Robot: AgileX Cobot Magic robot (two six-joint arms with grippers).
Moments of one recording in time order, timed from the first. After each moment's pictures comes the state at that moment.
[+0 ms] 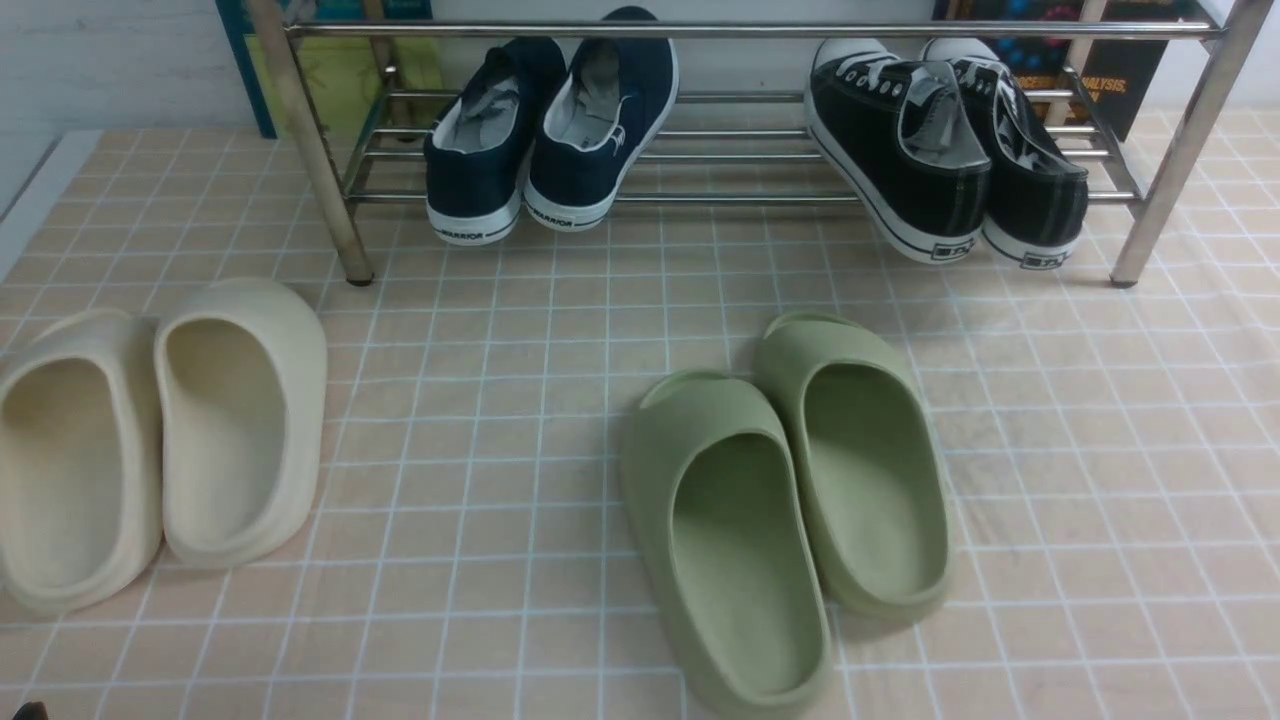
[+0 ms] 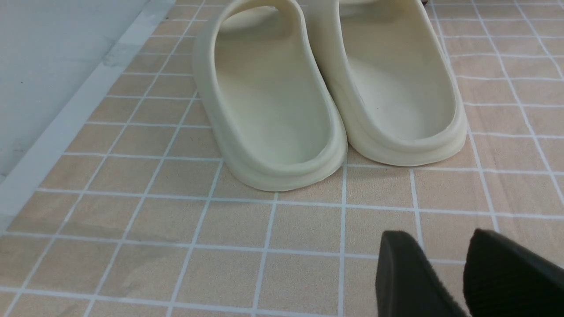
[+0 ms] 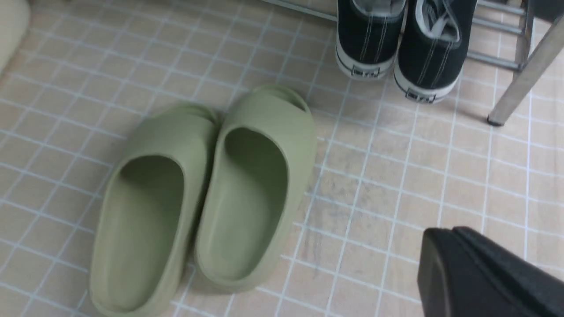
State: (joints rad) right arm 0.14 0.78 -1.01 0.23 0.86 -0.19; left arm 0.05 -0.01 0.02 0.19 0.37 -0.12
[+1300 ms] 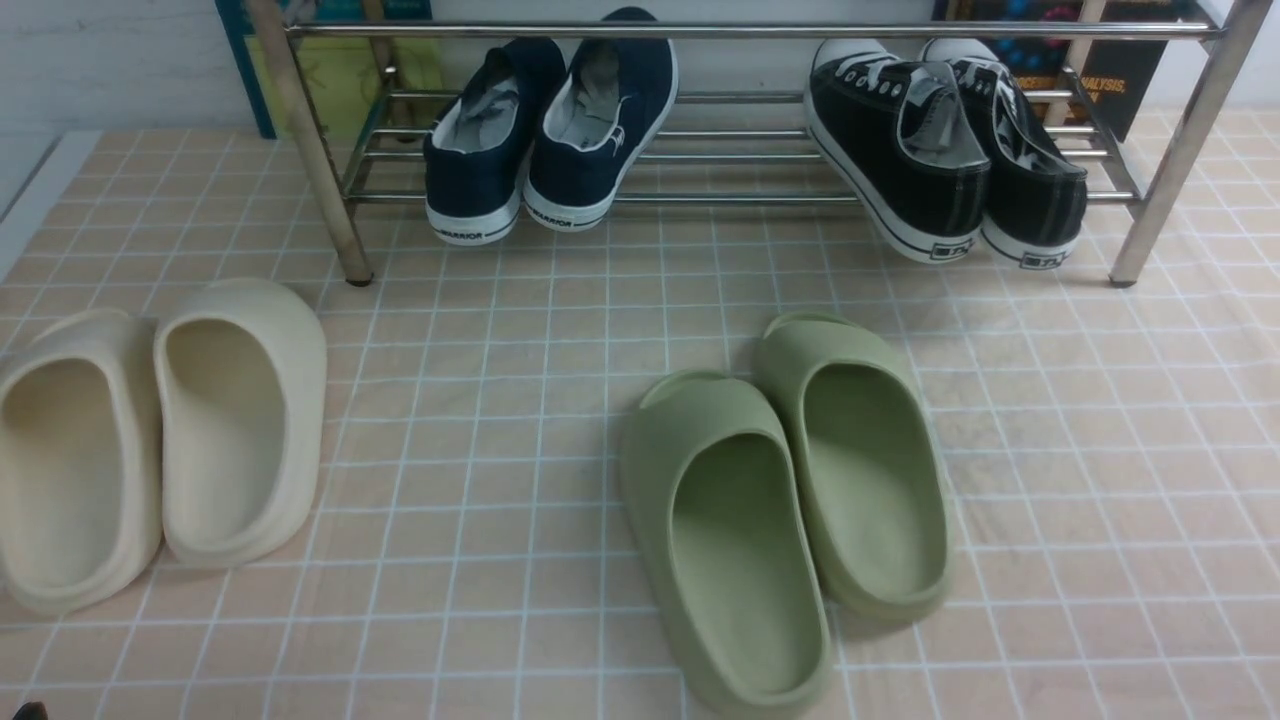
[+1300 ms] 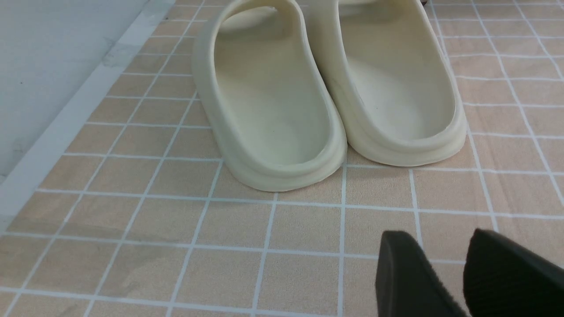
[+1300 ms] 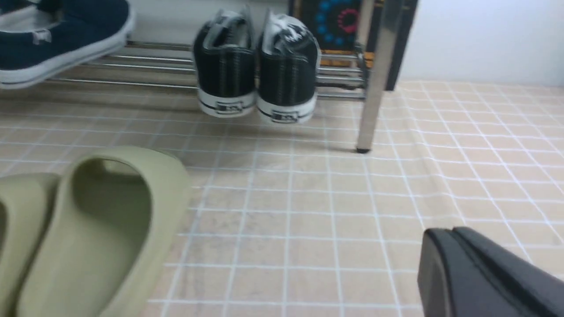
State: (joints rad) right arm -0.03 0.08 -0.09 -0.04 0.22 0.06; left arm 0.05 -0.01 0.02 0.19 0.37 -0.12
